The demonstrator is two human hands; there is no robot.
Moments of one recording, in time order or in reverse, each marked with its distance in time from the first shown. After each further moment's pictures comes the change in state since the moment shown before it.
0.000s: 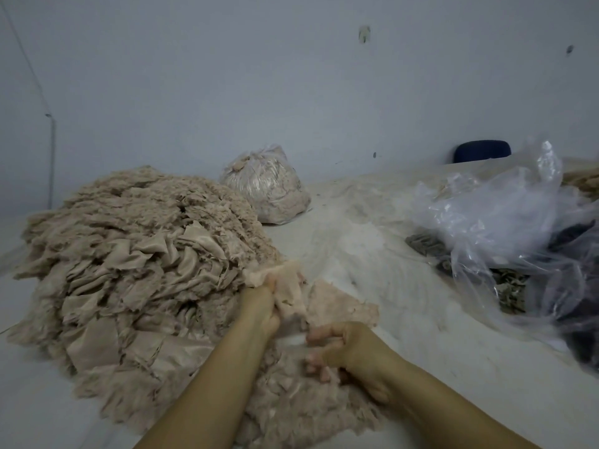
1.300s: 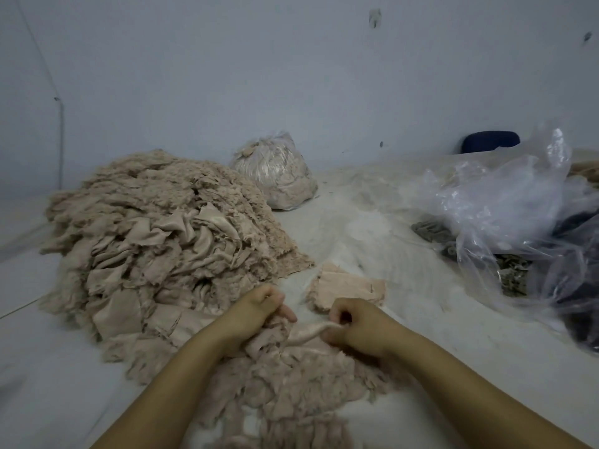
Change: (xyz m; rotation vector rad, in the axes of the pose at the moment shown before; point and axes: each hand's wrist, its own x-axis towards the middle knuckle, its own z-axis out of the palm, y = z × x) left_hand -0.022 0.009 -0.080 0.986 -0.548 0.233; right_hand 0.002 -0.009 -0.004 -0.876 0.118 -0.158
